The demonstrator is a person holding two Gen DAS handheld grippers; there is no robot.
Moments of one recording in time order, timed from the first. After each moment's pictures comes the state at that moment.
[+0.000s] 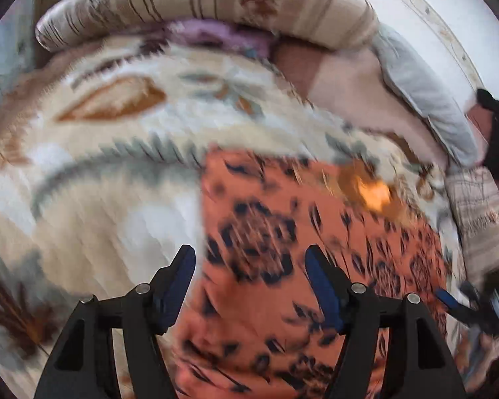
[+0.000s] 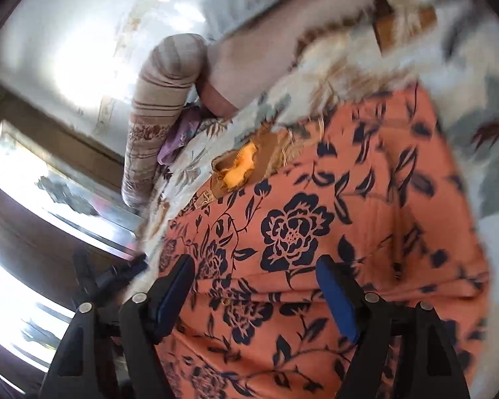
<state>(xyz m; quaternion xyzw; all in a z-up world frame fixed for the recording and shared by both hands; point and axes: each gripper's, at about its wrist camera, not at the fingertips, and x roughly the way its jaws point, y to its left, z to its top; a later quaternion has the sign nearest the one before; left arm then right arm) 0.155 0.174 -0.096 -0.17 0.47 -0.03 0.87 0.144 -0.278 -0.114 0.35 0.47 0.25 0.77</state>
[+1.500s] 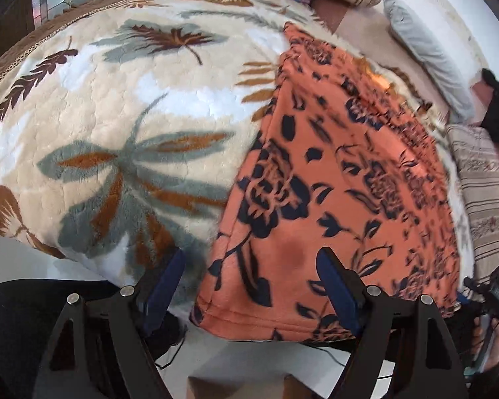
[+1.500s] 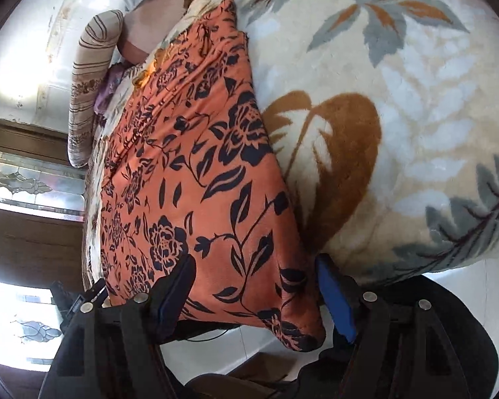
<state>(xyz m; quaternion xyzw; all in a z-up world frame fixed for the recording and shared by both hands) -0.119 0.182 -0.128 -0.20 0.53 0.01 0.82 -0.107 -0.368 -0.114 0.32 0.61 0.12 0.72</state>
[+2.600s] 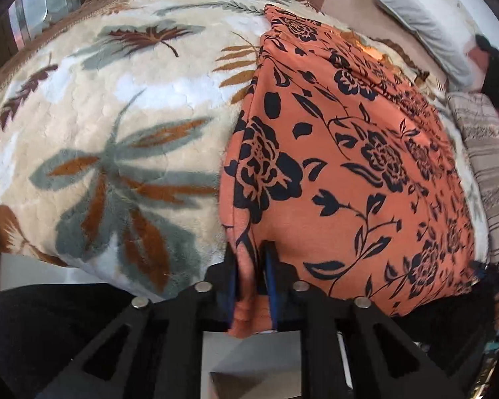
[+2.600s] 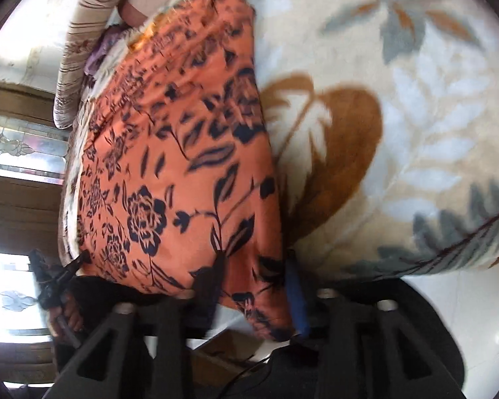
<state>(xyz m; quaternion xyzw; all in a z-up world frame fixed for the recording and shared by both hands) -0.118 0.167 -0.132 -0.15 0.55 -0.01 0.82 -0.104 -0.360 -0.118 0.25 0.66 0.14 0.70</state>
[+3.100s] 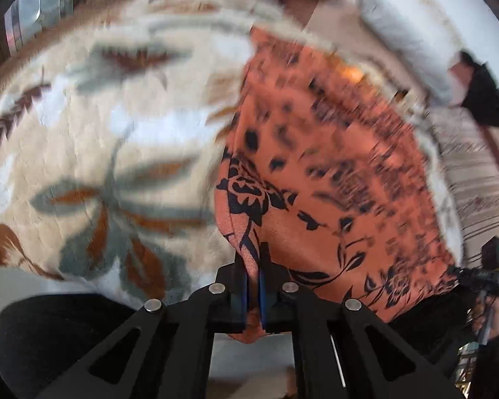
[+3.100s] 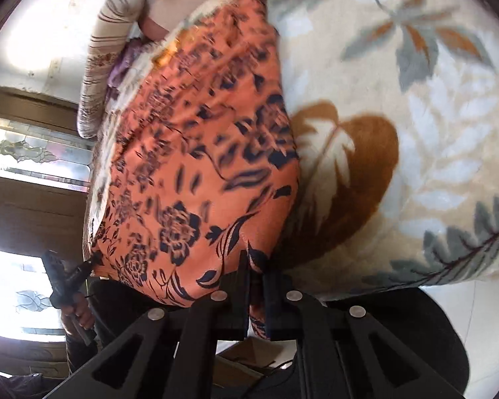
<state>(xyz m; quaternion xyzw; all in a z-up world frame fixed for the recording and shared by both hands) -0.108 0.172 -0.120 -0.18 0.55 -0.04 0.81 -0.098 -0.364 -0.105 0.28 0.63 0.16 0.71</state>
